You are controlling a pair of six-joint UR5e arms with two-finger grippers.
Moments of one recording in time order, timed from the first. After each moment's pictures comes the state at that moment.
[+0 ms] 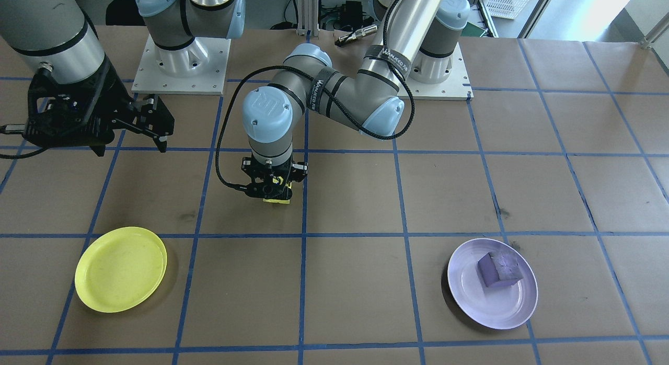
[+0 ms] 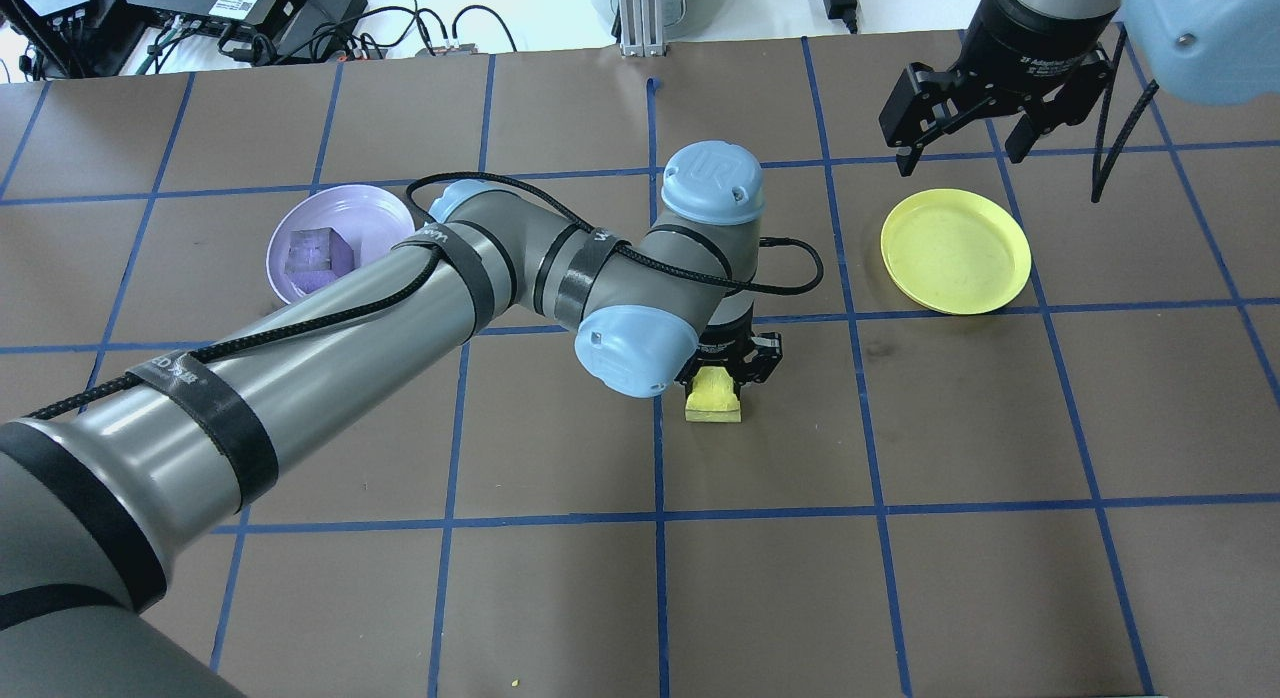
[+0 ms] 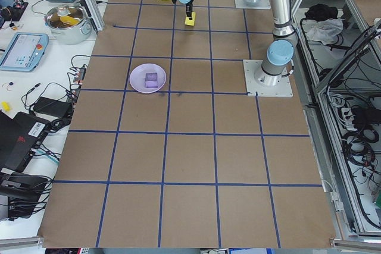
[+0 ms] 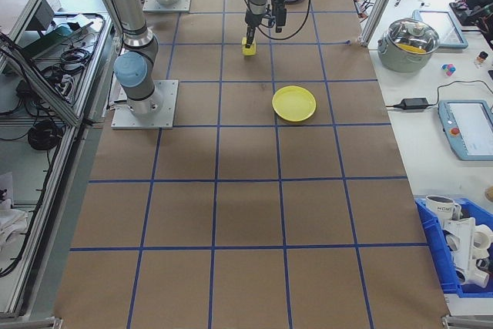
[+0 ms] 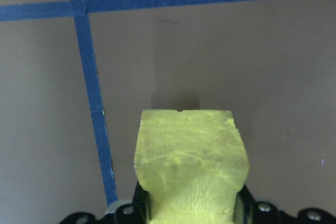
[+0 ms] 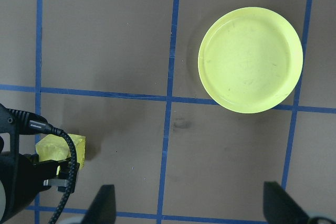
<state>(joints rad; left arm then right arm) -2.09 -2.07 -1.63 -1.14 1.47 -0.45 1.53 -1.50 1.51 -1.61 -1.57 -0.13</state>
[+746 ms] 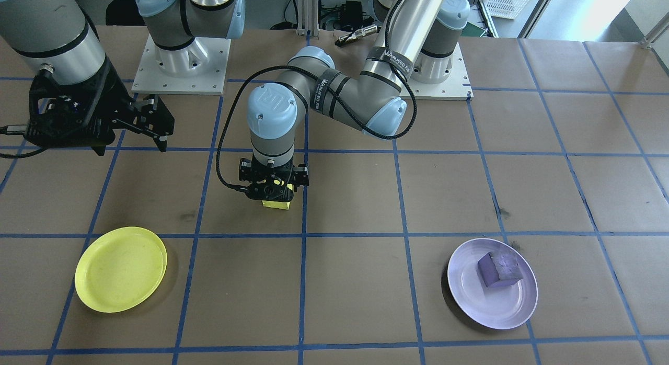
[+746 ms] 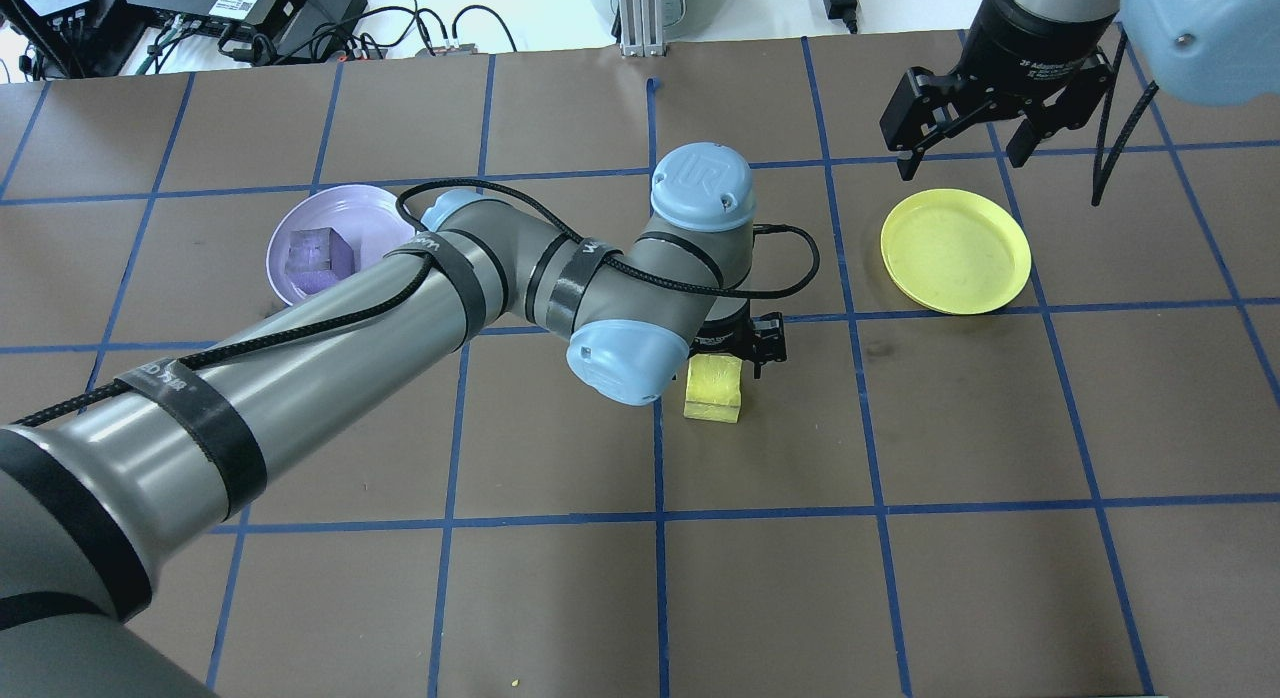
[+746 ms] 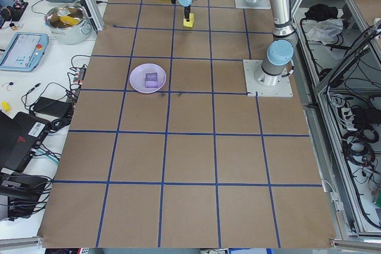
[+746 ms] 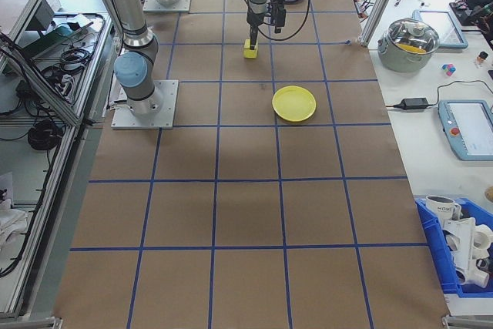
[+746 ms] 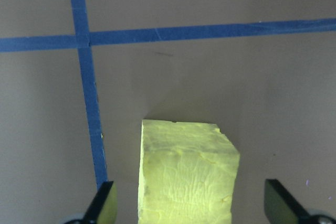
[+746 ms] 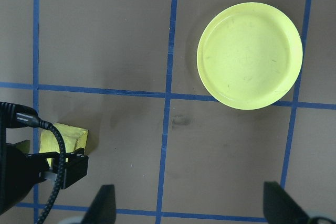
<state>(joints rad) -2.09 -2.05 -1.66 -1.03 1.47 -0.46 1.53 -1.50 1.51 -1.60 -1.57 -0.12</state>
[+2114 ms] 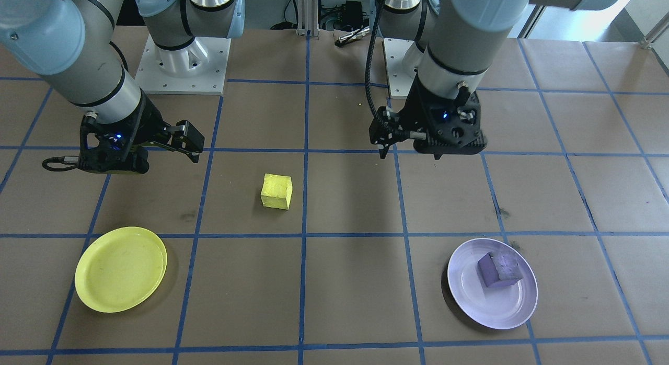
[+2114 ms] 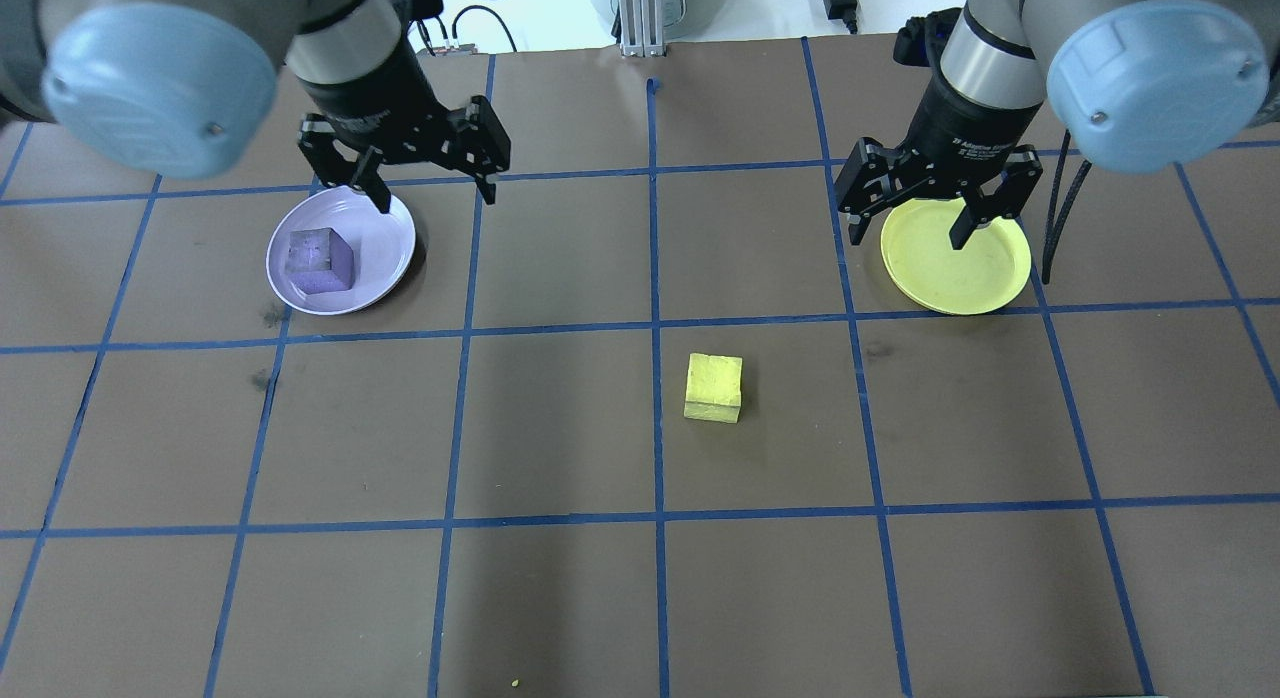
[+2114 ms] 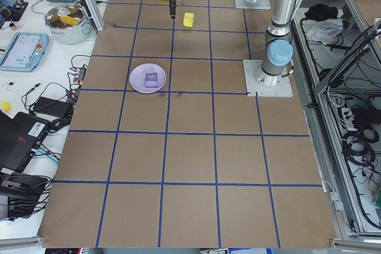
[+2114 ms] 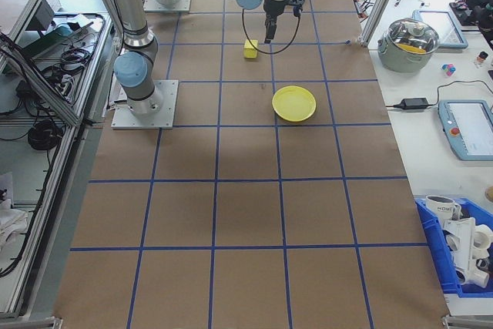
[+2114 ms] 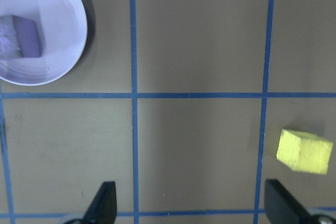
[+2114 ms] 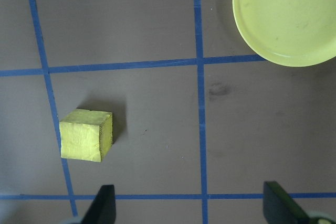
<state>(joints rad) -1.67 -1.69 -1.49 -1.52 1.53 -0.13 1.54 -1.46 1.62 -1.61 -1.49 0.02</state>
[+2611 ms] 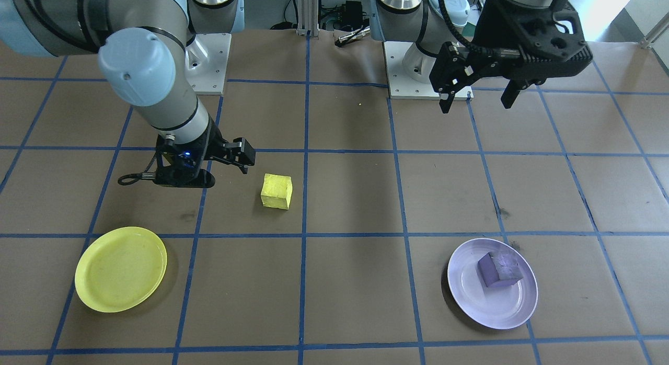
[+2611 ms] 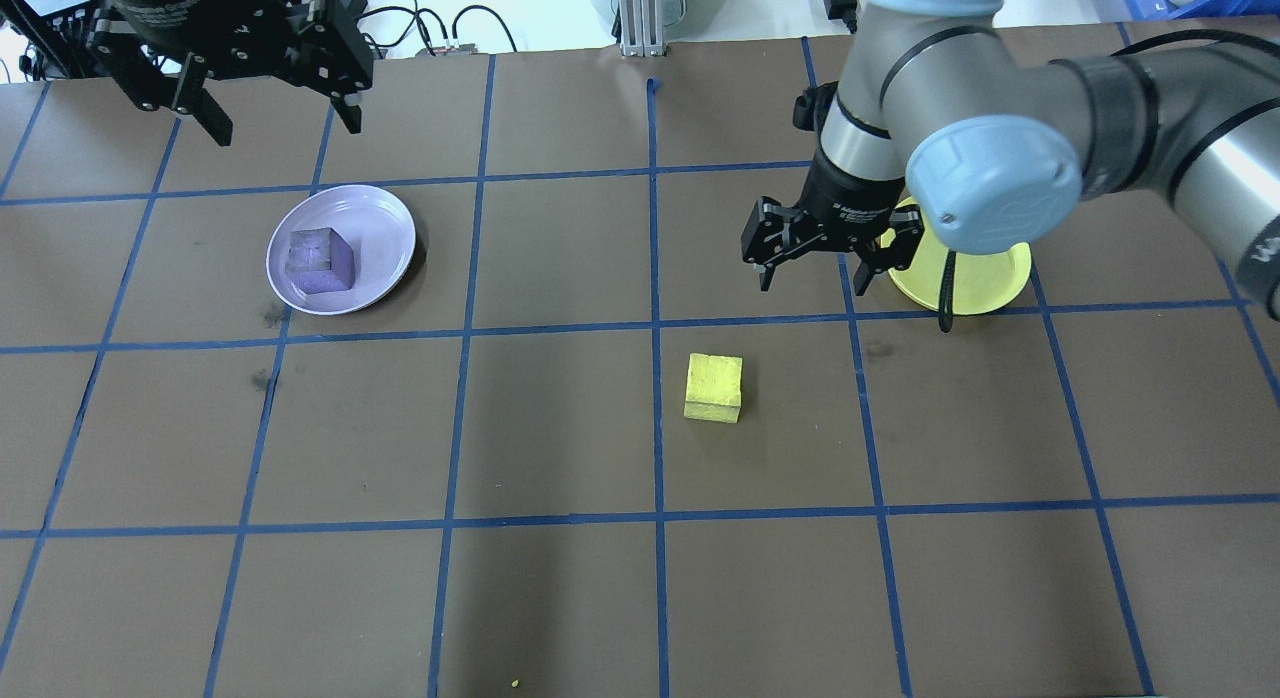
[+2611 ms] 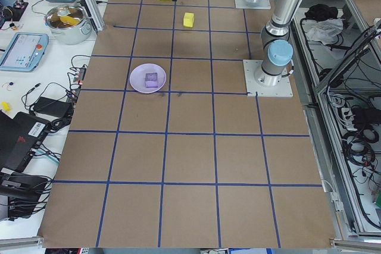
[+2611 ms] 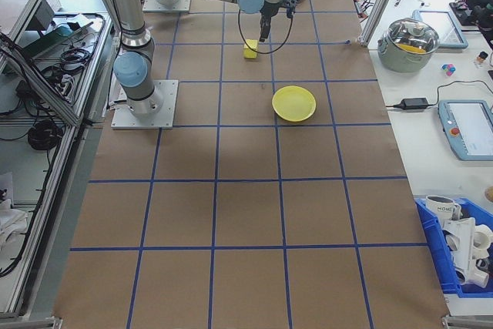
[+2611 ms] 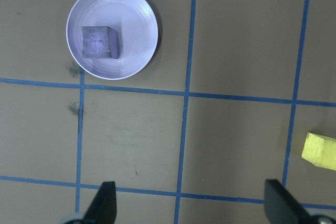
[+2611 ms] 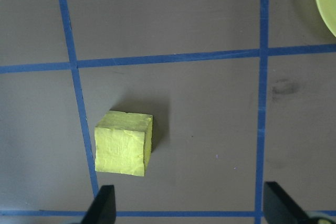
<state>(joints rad) -1.59 -1.62 -1.32 -1.72 1.62 -0.11 1.68 -1.40 1.71 -1.76 -1.46 0.16</state>
